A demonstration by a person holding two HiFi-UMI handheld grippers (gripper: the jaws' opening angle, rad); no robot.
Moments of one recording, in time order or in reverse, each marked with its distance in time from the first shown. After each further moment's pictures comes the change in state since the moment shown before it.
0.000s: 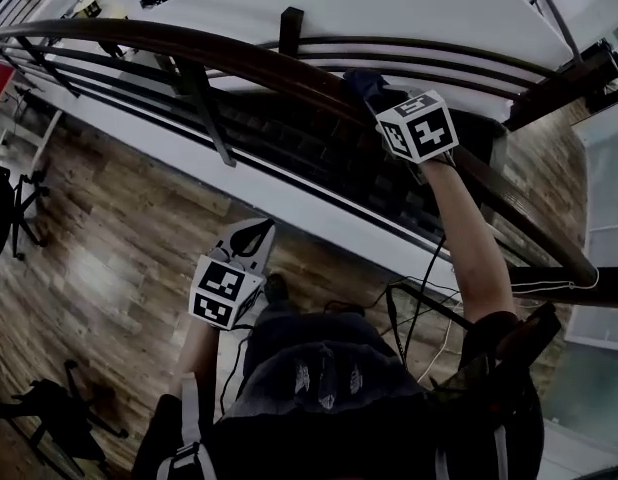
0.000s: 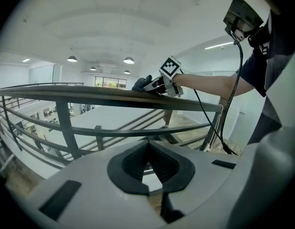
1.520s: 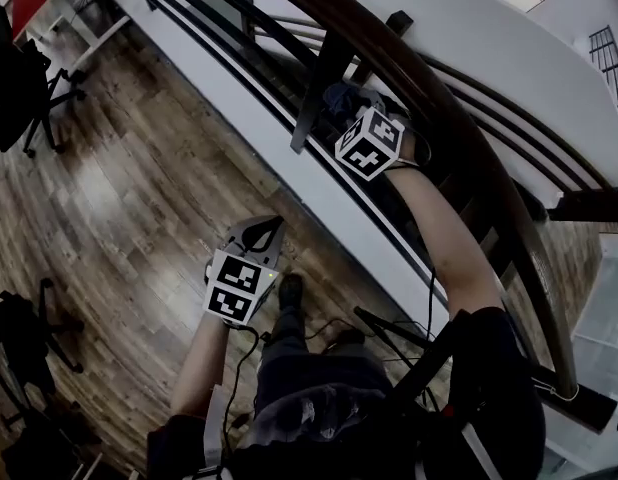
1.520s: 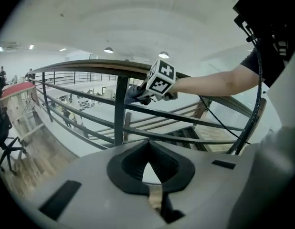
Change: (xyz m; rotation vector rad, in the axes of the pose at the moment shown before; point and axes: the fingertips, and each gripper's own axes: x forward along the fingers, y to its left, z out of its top) left arm -0.070 0.212 -0.097 -0.257 0.042 0.289; right arm 0.292 0.234 0.132 -0.761 0.067 0.104
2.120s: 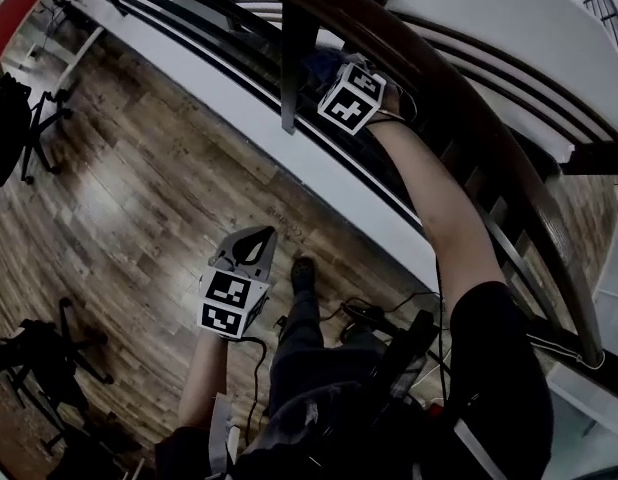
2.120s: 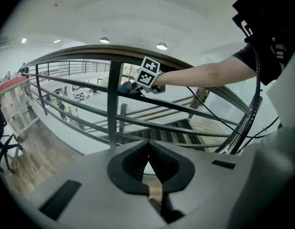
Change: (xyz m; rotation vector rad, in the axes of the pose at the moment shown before) left arm 0.012 -0.012 -0.041 -0.006 0.116 -0.057; right arm 0.064 -0.008 -0.038 0.115 0.040 0.059
